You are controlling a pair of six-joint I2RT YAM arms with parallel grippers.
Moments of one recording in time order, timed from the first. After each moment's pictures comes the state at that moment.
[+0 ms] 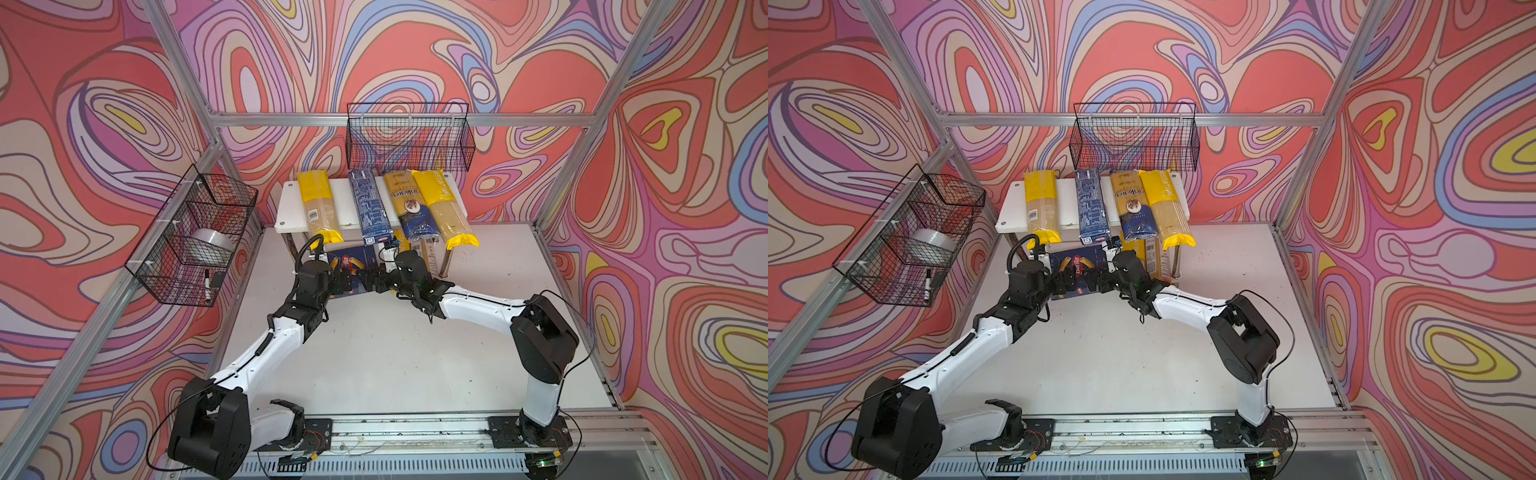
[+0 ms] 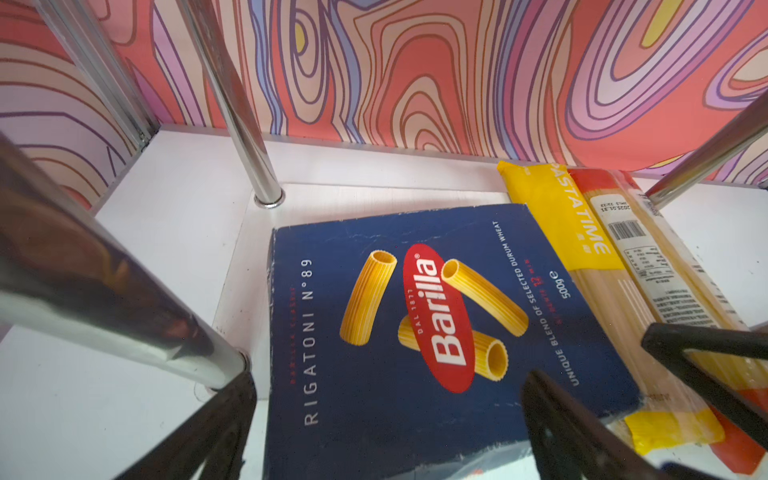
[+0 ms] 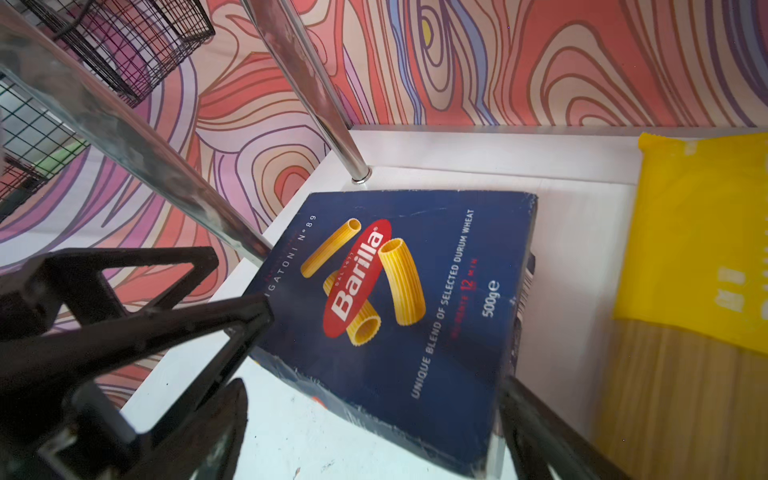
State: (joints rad) left arm -0.29 1.22 0.77 -0.01 -0.22 -0.27; right arm 0.78 1.86 1.27 0.23 -0.06 0.44
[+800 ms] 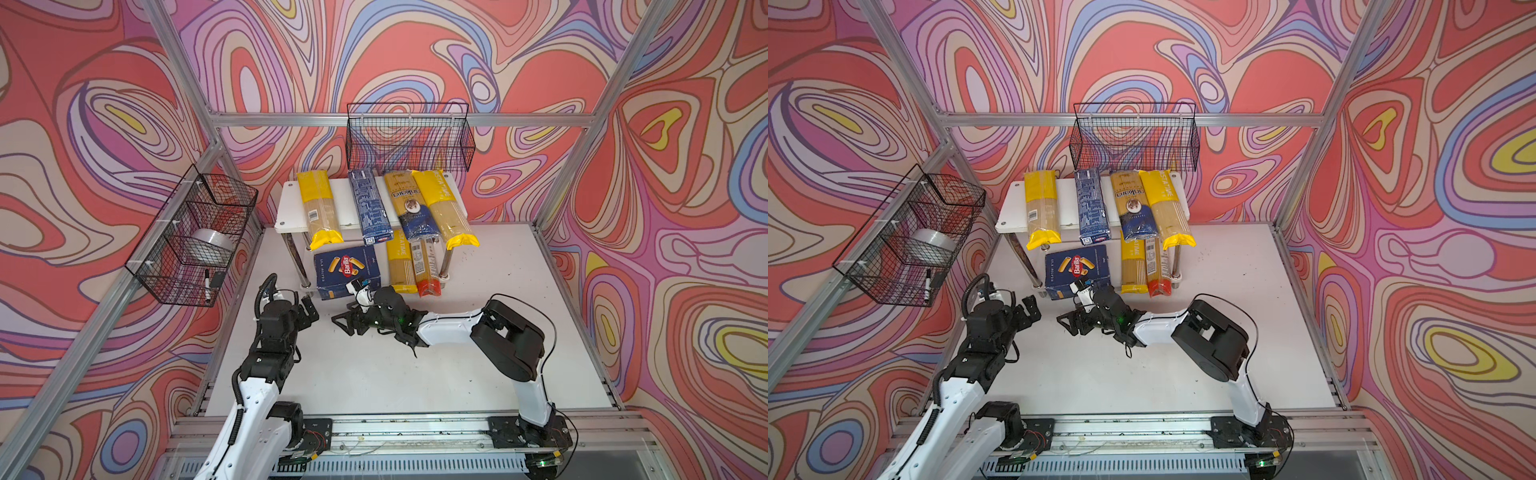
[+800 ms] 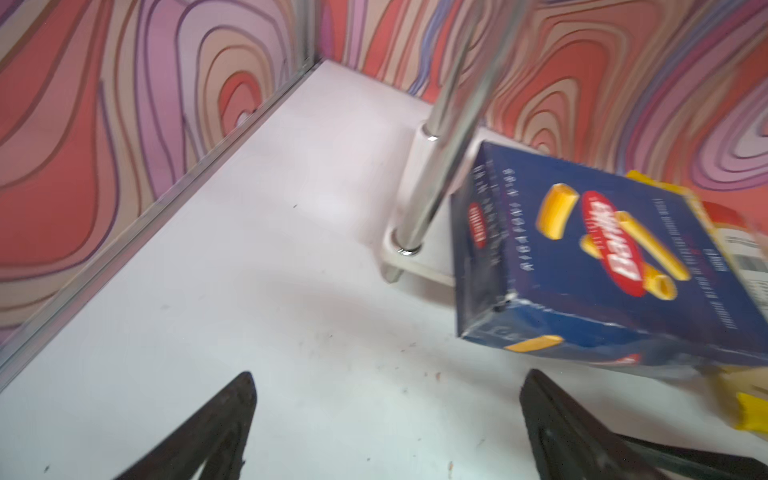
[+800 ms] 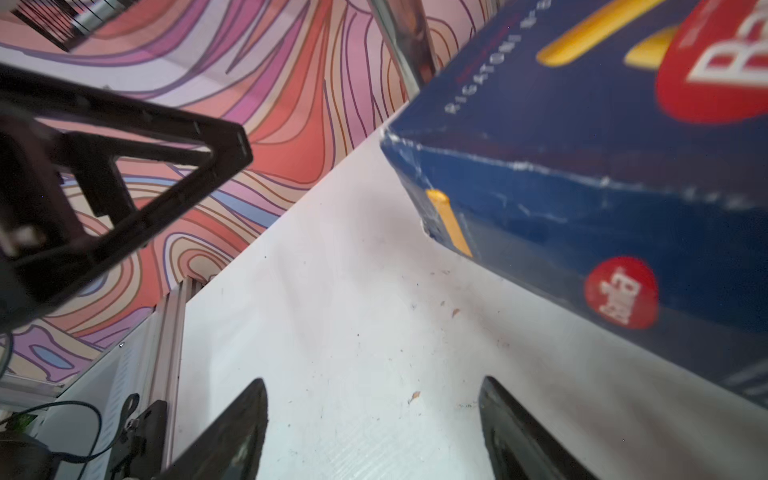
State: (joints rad) left arm -0.03 0.72 0.45 -0.27 -0.23 -0.42; right arm 0.95 2.07 1.20 0.52 -0.28 0.42
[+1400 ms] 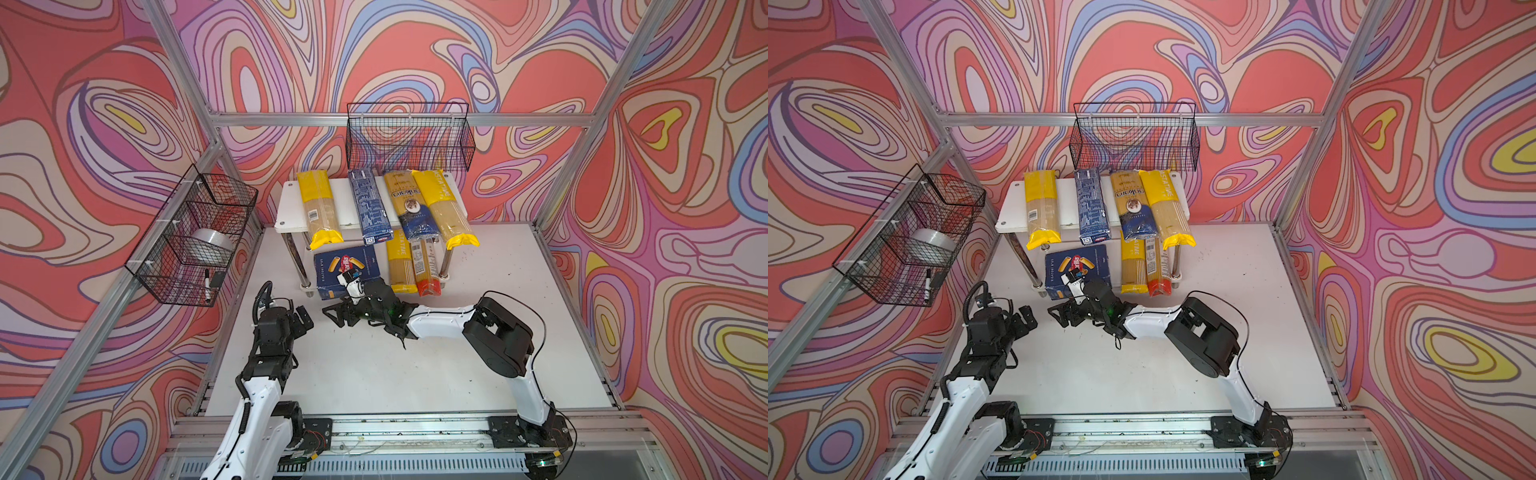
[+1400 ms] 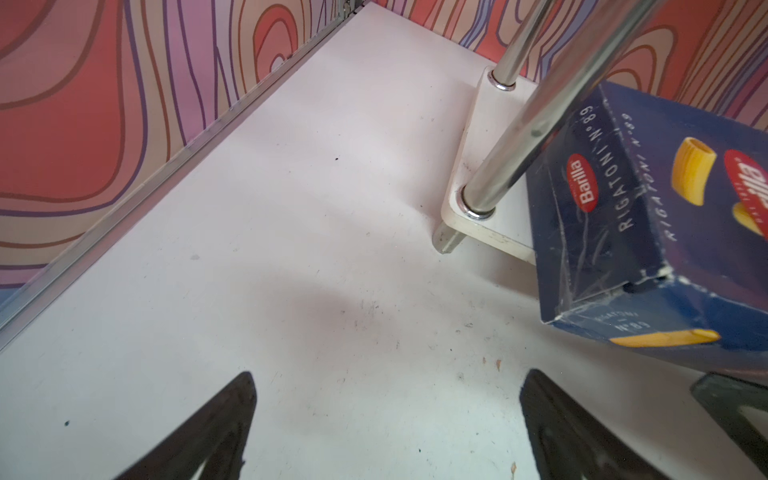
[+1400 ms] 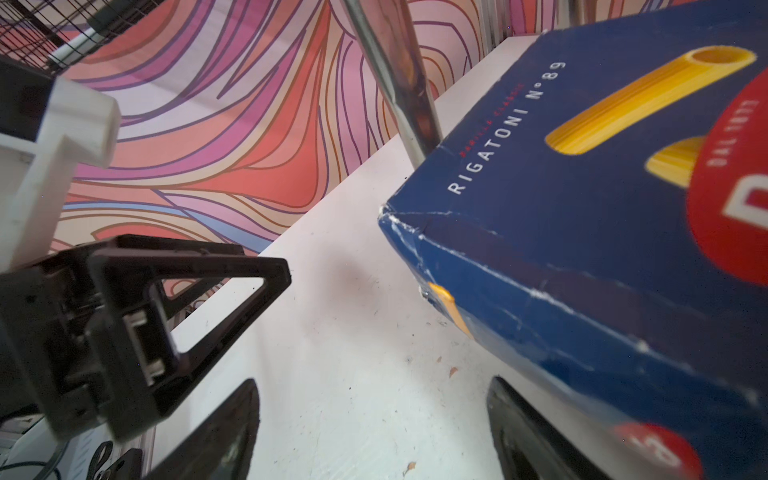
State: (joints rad) left arm 0.05 0.75 0.36 -0.19 -0.18 -0.39; right arm 0.95 2.14 1.38 0.45 -0.24 0.40
